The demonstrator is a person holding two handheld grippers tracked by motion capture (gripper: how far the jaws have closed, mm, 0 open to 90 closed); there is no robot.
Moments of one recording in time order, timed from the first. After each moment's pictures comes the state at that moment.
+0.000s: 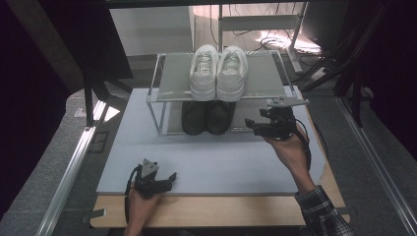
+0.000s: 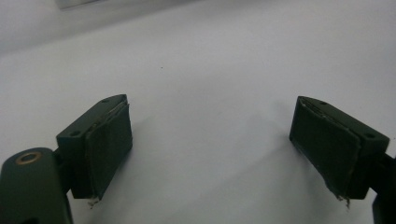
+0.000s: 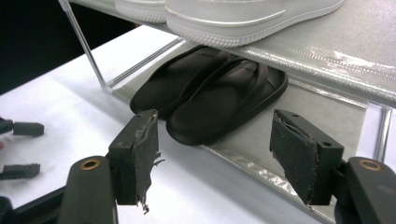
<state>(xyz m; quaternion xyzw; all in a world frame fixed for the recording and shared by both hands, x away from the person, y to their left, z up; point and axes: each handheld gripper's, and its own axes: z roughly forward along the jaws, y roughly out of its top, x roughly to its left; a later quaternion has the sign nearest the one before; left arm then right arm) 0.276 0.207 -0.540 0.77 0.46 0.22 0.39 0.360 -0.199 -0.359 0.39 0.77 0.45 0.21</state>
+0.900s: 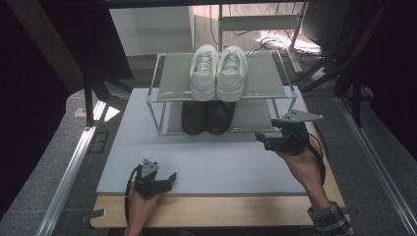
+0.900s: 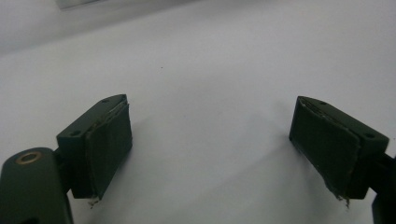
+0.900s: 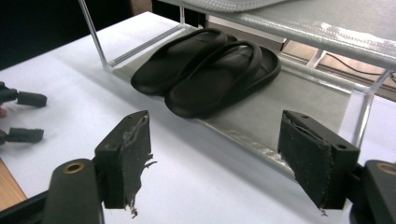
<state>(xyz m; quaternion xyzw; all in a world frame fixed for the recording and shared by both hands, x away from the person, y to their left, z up) 0.276 0.206 -0.540 0.77 0.46 0.22 0.38 0.325 -0.225 -0.369 0.38 0.78 0.45 0.22</state>
